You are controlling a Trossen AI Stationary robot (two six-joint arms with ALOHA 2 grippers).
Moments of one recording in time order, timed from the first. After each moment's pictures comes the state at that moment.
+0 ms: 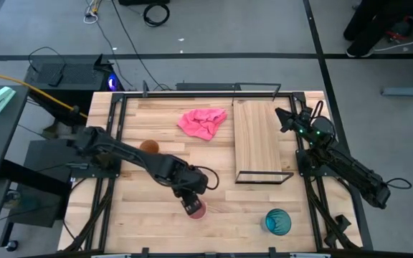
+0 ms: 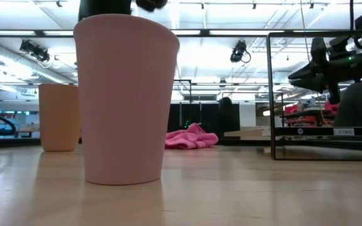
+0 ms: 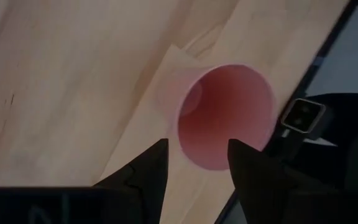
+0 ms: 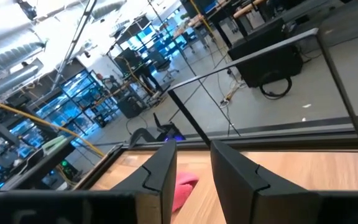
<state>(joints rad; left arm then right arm) -0.34 1.83 1.57 -0.95 0.16 -0.91 -0.79 0.01 0.02 -0.02 0.01 0.63</state>
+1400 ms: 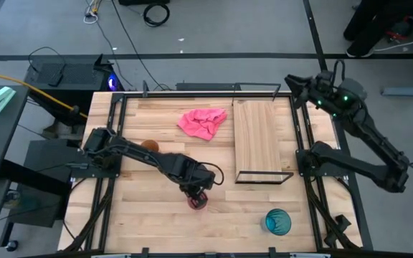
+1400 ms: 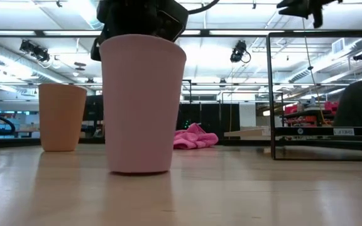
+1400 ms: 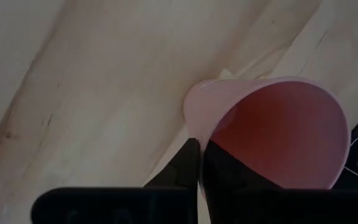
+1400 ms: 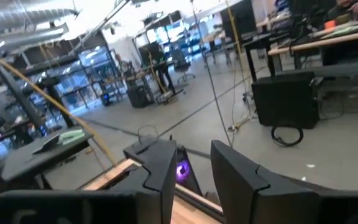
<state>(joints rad) -0.27 1.92 1.57 -0.96 0.11 -0.89 -0.79 0.57 0.87 -0.27 -0.11 0.32</state>
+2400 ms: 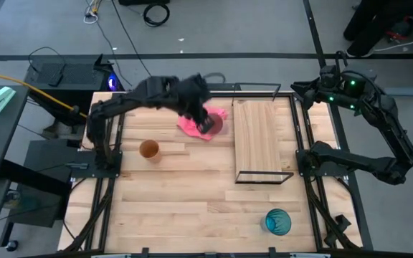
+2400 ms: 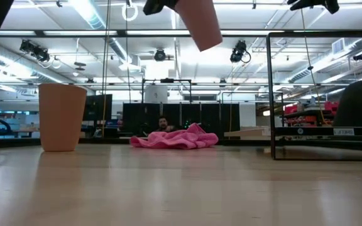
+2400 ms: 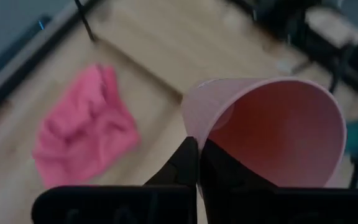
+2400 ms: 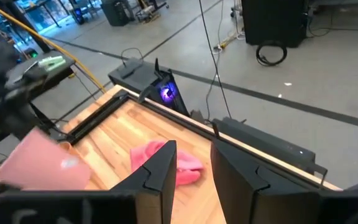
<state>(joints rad) 0.19 1.87 2.23 -1.24 -0.05 -0.41 -0.79 0.72 1.28 -0.92 -0.14 0.30</state>
